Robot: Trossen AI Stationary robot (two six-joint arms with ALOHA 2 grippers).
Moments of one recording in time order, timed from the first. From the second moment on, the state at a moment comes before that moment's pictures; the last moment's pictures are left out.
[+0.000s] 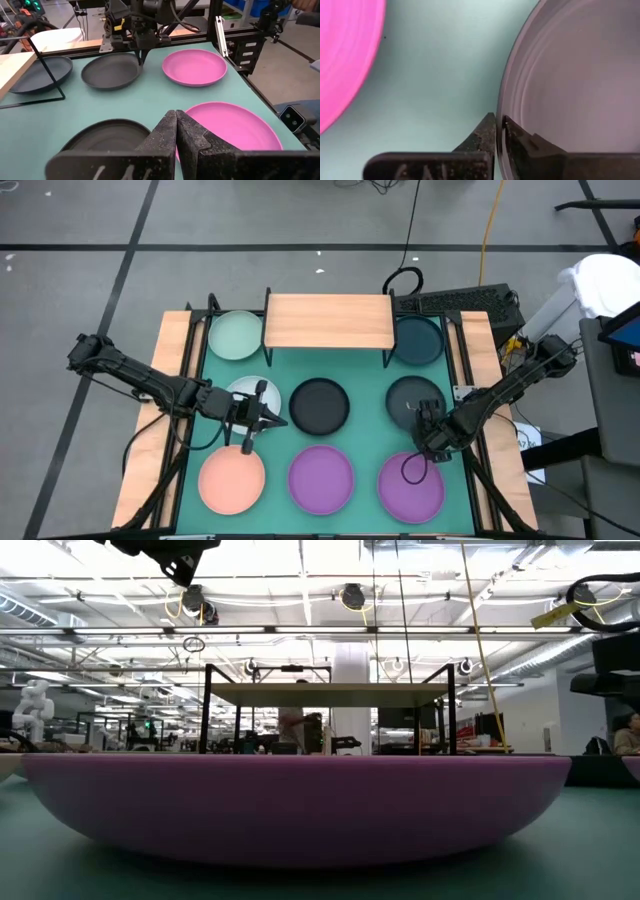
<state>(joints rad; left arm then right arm) -0.35 1.06 0.66 0.08 -0.17 0.00 0.62 1.19 0.52 -0.84 0.14 0.48</state>
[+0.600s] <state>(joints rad) -0.35 1.06 0.66 0.09 -0.17 0.00 0.62 1.19 0.75 -0.86 0.21 0.35</state>
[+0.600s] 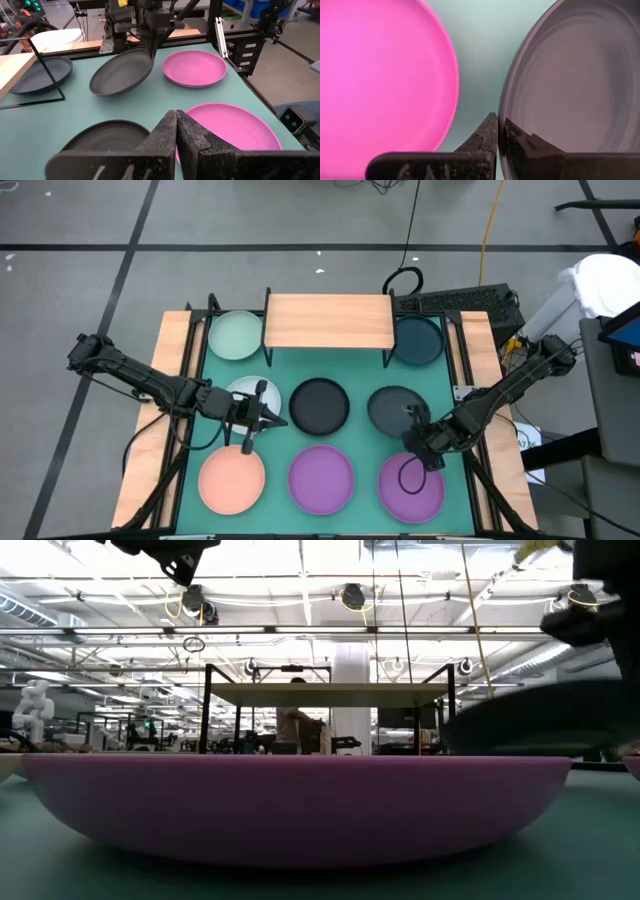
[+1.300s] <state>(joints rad) -0.35 1.06 0.66 0.22 -0.20 0.04 0.62 1.19 0.92 -0.71 0.43 0.04</state>
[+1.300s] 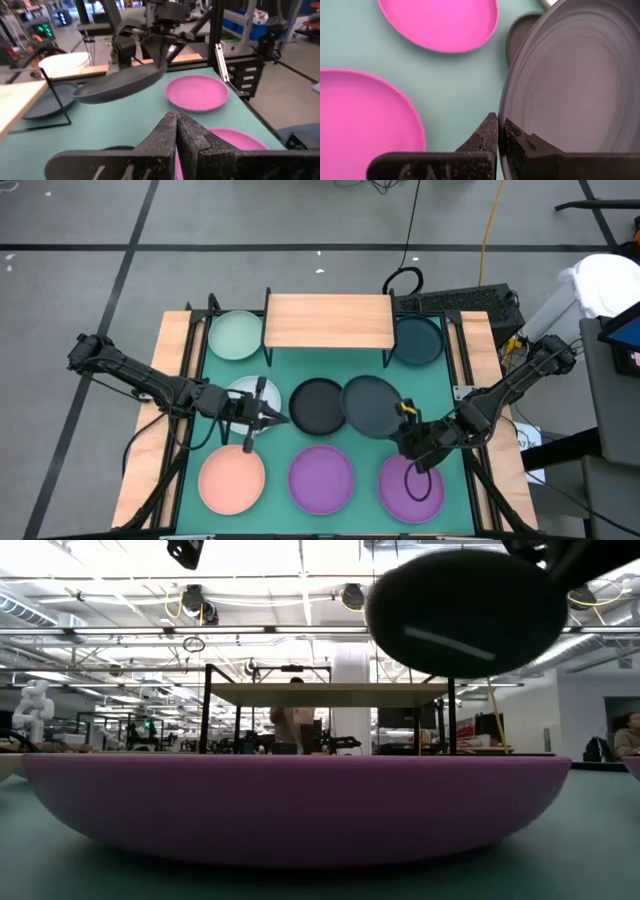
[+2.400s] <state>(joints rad) -0.27 1.06 0.73 0.24 -0.55 0.14 0.50 1.28 0.92 -0.37 0.50 -0.26</state>
